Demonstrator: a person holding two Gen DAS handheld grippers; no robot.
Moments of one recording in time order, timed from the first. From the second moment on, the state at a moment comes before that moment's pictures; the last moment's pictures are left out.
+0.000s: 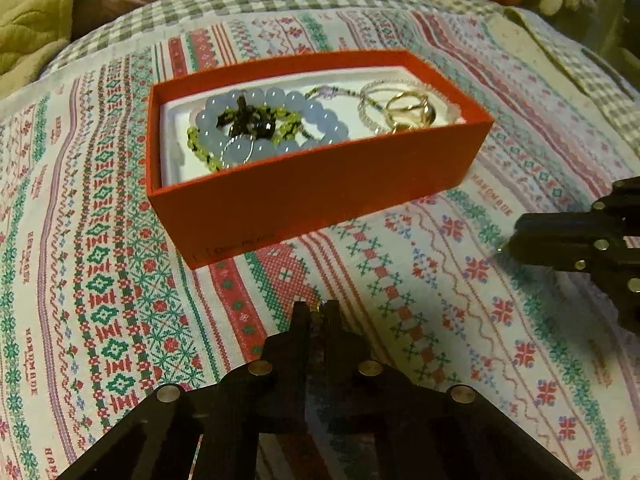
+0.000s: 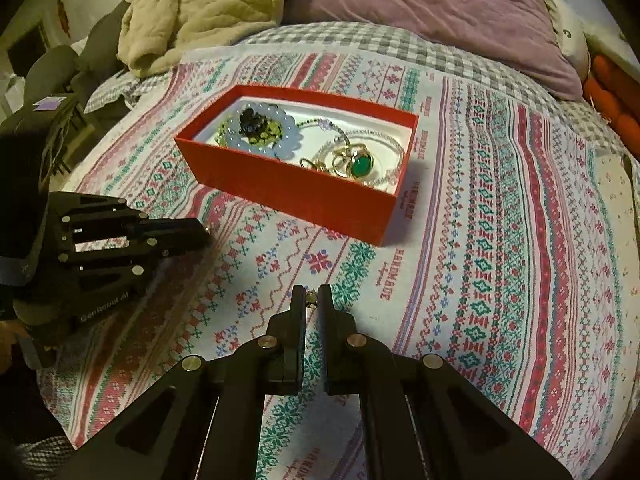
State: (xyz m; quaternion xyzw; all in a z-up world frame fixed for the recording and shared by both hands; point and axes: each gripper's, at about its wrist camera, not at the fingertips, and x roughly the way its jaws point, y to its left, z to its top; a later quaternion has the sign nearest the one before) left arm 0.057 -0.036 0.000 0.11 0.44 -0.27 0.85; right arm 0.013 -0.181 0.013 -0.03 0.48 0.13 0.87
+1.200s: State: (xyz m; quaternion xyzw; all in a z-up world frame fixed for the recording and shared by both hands) left arm 0.106 -0.047 0.039 0.04 0.39 -0.25 0.89; right arm 0.087 -0.193 0.041 0.04 0.45 0.10 0.89
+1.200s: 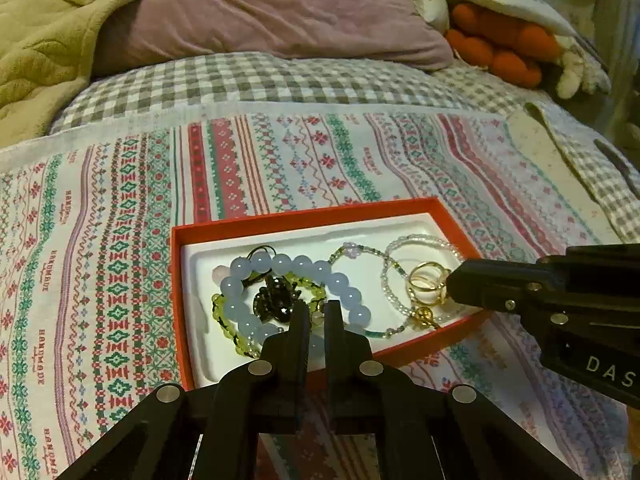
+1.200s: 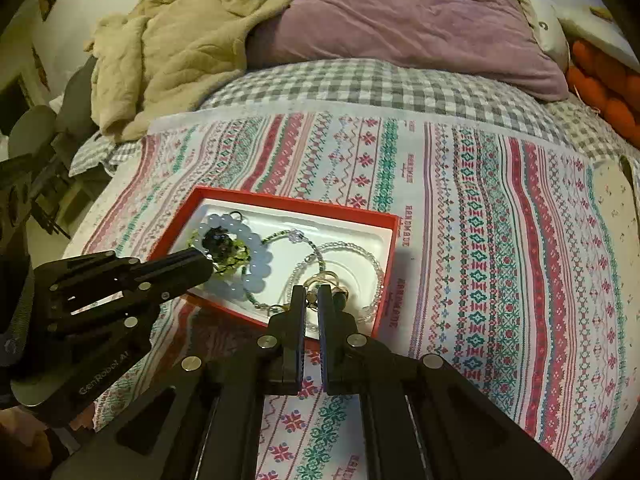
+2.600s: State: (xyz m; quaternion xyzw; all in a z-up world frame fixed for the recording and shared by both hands) left arm 0.033 -0.011 0.028 0.03 0.46 -0.10 0.88; right arm 0.004 -0.201 0.034 0.00 0.51 0.00 0.86
